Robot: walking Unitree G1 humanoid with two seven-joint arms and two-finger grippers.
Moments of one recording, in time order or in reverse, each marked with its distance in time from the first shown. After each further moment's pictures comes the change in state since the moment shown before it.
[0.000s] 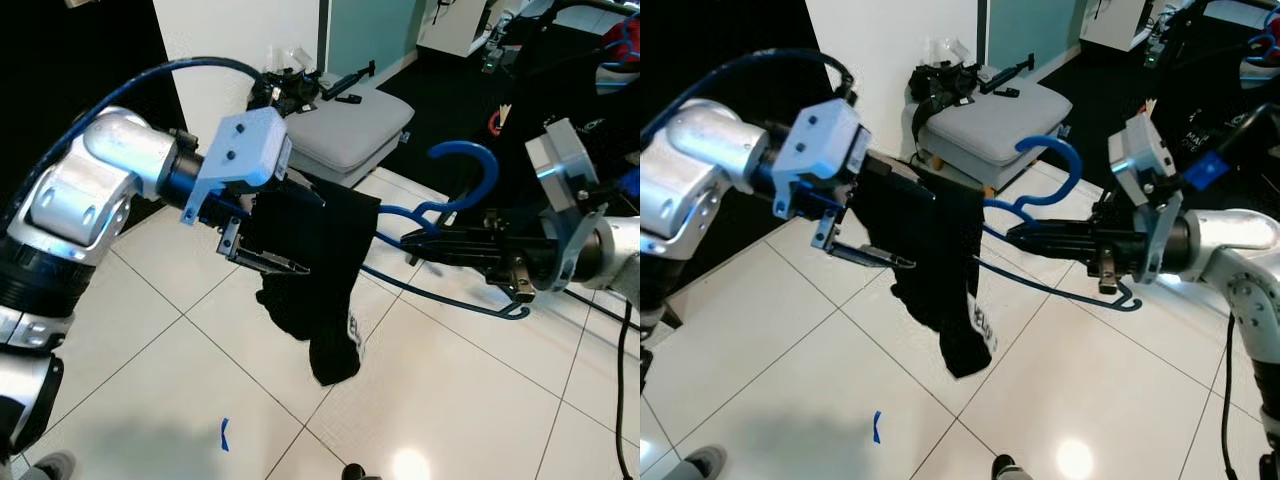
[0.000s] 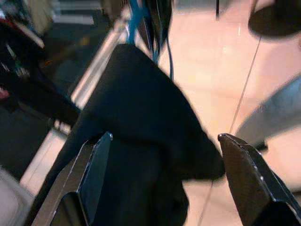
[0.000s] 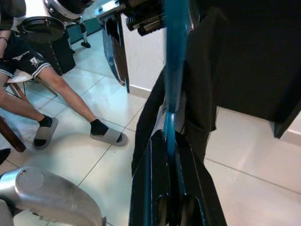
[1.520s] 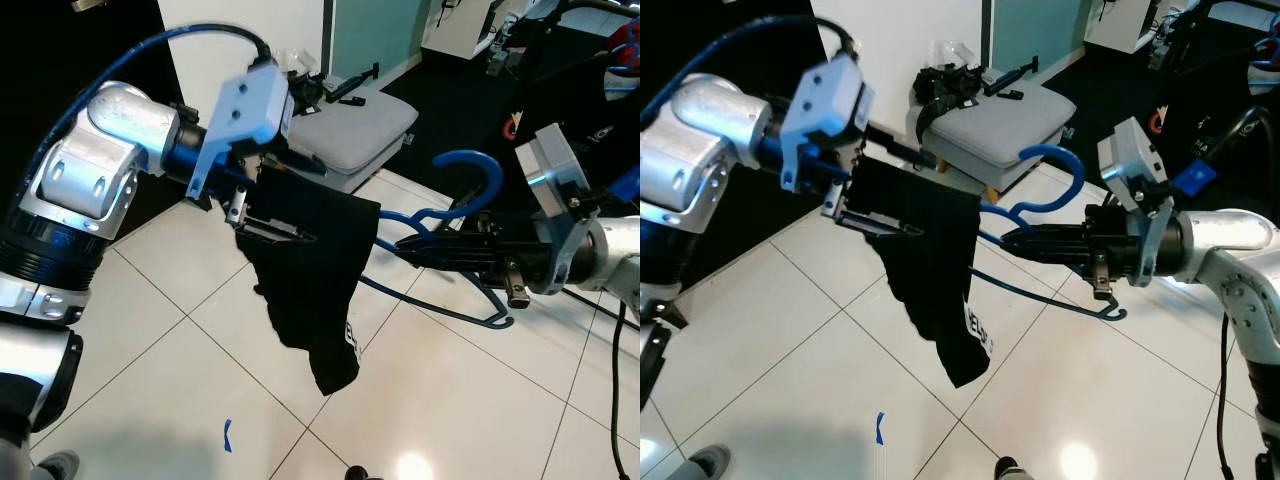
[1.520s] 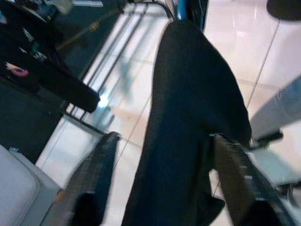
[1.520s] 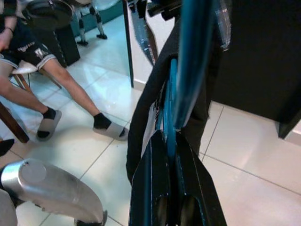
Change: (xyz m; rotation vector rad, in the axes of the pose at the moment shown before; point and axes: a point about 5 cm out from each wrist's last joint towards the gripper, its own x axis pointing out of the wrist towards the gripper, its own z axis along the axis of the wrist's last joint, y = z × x) left arm 0.001 0.013 -0.009 0.025 0.105 0.003; right arm 0.004 0.002 -0.005 -0.004 0.045 0.024
